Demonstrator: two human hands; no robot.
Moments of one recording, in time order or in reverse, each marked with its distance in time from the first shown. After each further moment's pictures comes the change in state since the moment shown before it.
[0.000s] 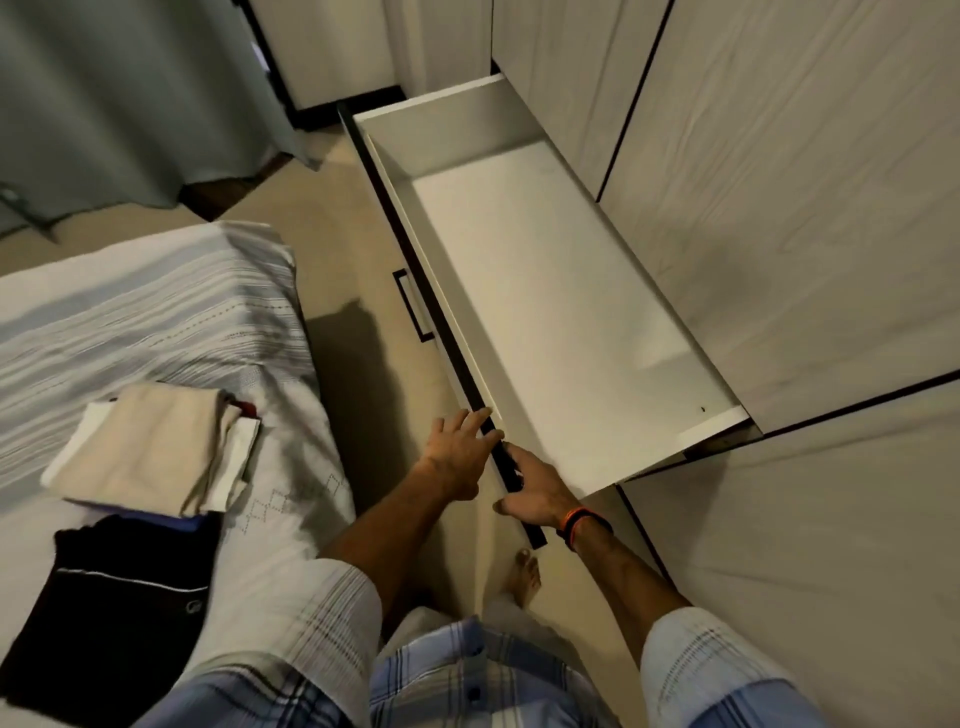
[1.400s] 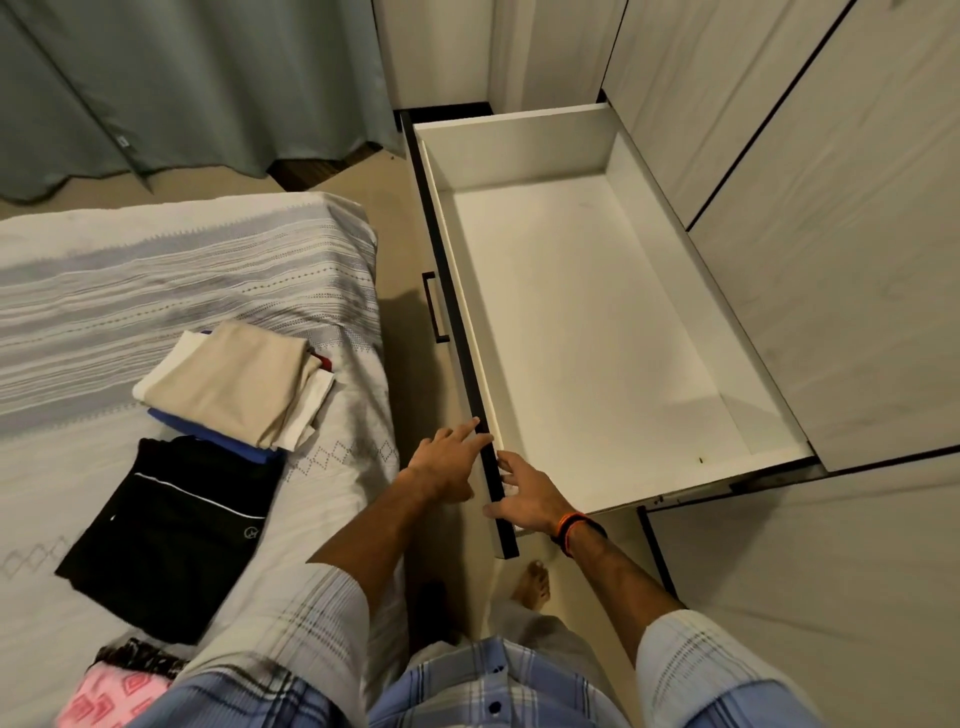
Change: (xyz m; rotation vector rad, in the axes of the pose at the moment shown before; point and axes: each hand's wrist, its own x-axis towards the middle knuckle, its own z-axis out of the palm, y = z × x) left_hand -0.082 -0.069 0.074 -0.411 0.024 -0.159; right_hand -0.015 -0.043 0.095 -0.052 -0.112 -0.085
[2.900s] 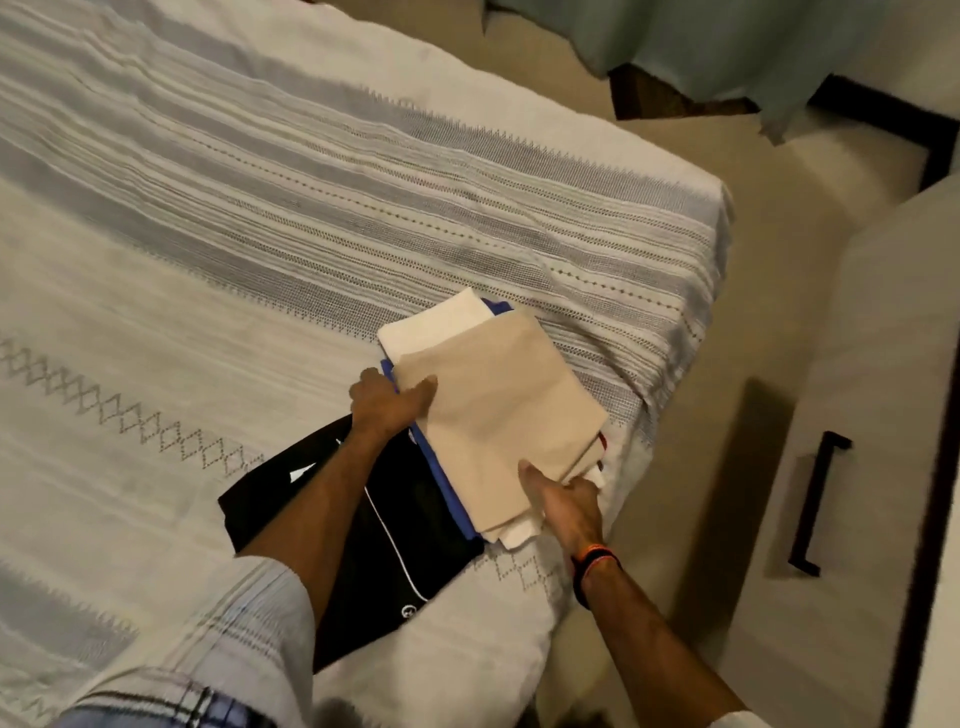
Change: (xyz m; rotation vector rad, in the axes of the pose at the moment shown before) left_hand -0.012 -0.492 0.024 -1.405 0.605 -1.171; right_hand 0.310 -0.217 0.246 0.178 0.029 0.241
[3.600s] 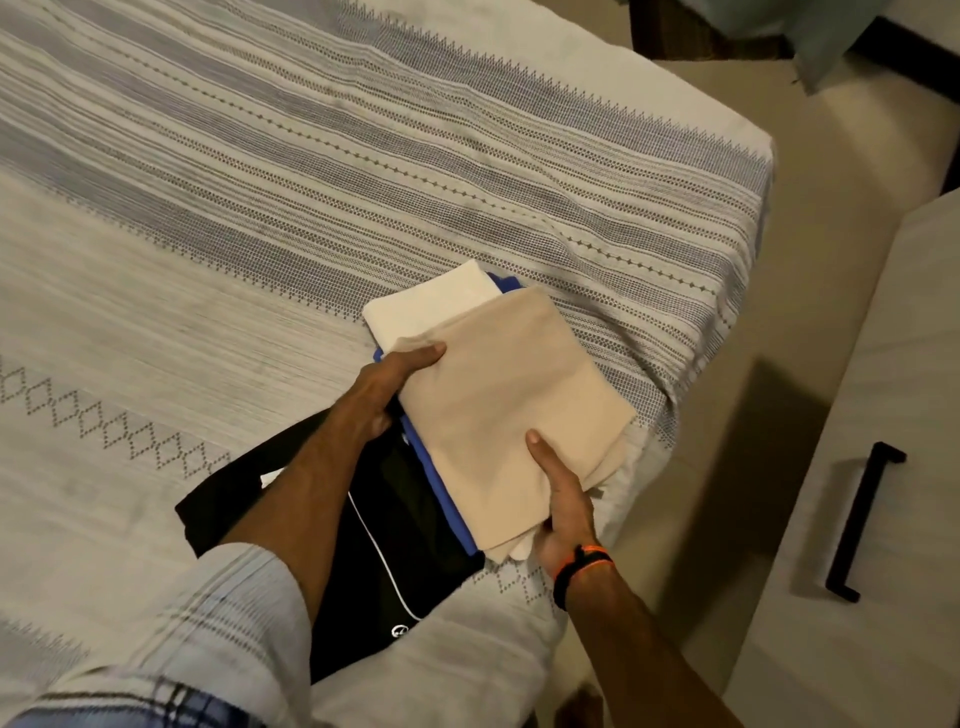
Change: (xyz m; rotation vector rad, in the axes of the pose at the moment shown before) left_hand 0.080 -0.017 0.021 -0.689 -0.452 -0.237; right_hand 0.031 0.000 0.040 0.621 -0.115 0.208
